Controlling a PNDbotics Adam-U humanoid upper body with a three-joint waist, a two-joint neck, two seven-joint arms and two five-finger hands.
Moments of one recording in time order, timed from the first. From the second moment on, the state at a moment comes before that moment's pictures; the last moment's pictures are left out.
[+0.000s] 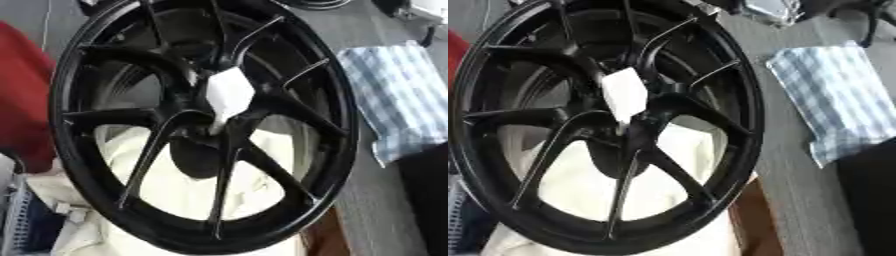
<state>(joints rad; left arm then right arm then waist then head) -0.20 0.43 0.06 -1.98 -0.01 -0.03 0.35 -0.86 -1.08 0.21 -1.99 -0.32 -0.26 0.56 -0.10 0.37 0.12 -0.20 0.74</state>
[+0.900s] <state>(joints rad) -0.20 0.43 0.06 -1.98 -0.01 -0.03 0.35 -0.91 -1.05 0.36 -1.99 -0.16 -0.25 0.72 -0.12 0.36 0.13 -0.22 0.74</state>
